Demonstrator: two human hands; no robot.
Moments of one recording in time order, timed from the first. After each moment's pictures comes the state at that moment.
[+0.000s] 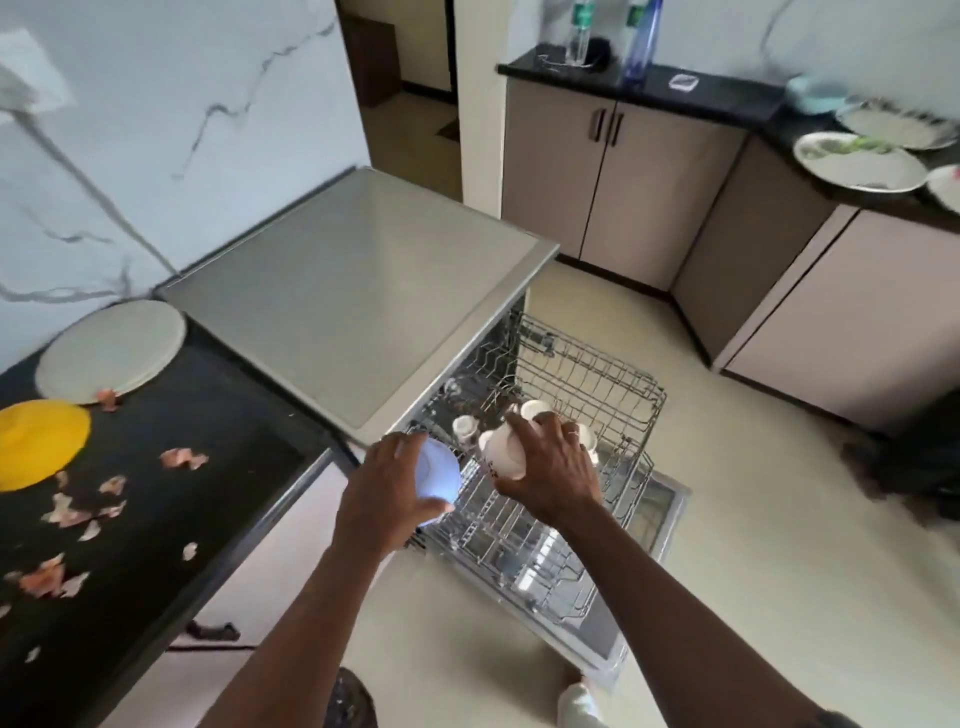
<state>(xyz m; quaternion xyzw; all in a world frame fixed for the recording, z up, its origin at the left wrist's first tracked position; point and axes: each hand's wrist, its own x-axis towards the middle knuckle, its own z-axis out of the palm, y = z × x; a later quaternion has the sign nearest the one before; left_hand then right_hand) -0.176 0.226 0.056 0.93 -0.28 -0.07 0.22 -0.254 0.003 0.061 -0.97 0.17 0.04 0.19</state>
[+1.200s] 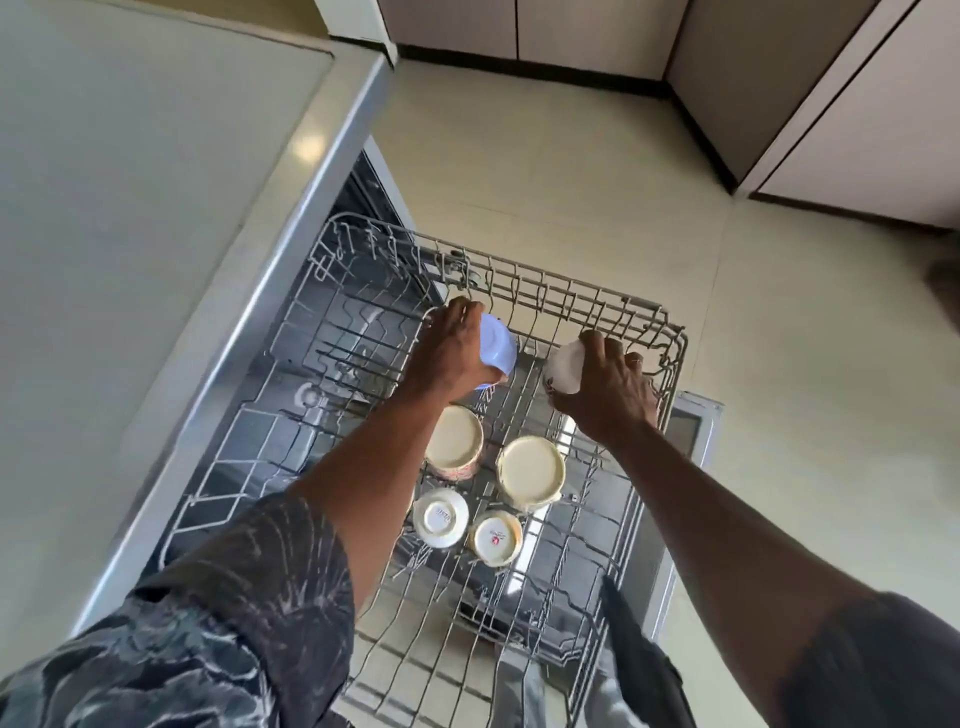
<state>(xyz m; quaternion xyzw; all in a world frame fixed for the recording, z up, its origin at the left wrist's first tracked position) 0.064 -0.168 -0.245 0.90 -0.39 -0.19 0.08 -0.114 -0.298 -0.249 -0.88 0.38 0.08 0.25</state>
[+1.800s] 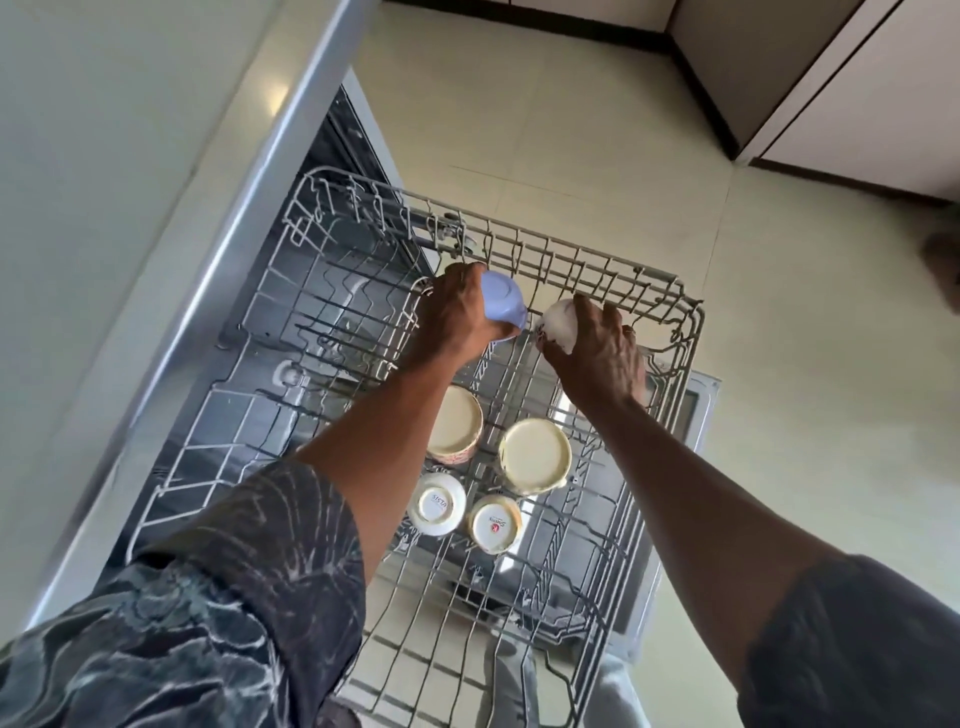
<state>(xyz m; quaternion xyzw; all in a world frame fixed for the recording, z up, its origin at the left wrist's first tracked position) 0.074 -0.189 -0.277 0.91 -0.32 -0.21 0.16 -0.090 -0.289 -0.279 -0.87 0.43 0.02 0.23</state>
